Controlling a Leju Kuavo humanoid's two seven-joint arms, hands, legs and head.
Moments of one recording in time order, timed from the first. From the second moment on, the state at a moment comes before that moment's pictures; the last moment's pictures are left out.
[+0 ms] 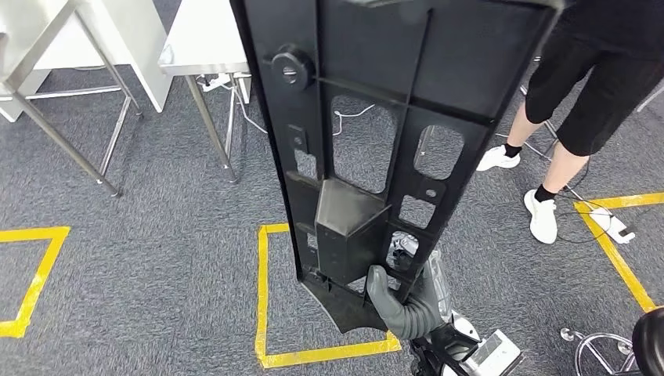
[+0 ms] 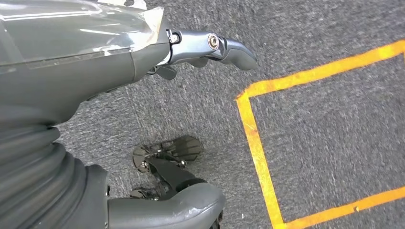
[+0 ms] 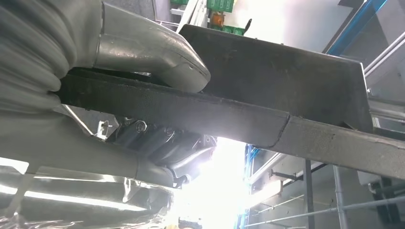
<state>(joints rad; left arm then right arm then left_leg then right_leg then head) -0.08 -0.02 0.17 -0.21 -0.16 0.03 -0.69 0.01 -0.06 0.47 -1.96 0.04 0.01 -0.53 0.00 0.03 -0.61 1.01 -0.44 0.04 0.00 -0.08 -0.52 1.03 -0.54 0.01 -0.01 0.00</state>
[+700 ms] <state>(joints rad) -0.08 -0.02 0.17 -0.21 -0.17 0.03 -0.69 0.02 -0.07 0.47 -1.96 0.04 0.00 -0.52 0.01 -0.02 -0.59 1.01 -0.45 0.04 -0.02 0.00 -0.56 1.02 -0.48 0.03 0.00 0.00</state>
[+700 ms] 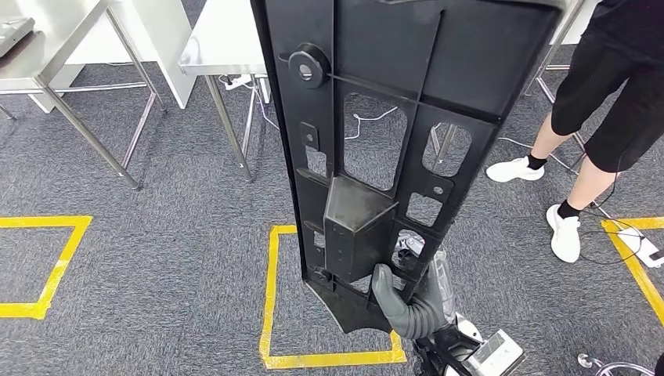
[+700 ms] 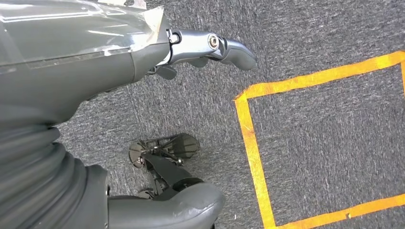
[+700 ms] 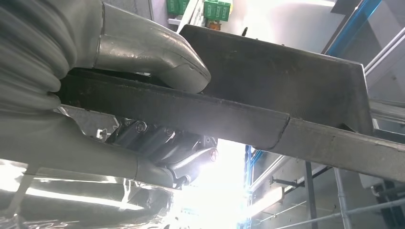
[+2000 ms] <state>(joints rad) -0.10 -0.01 0.16 -0.21 -0.22 0.00 -0.66 -0.07 -0.09 0.49 -1.89 -0.03 -0.11 -0.50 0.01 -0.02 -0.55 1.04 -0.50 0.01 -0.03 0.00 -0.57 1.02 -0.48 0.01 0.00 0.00</state>
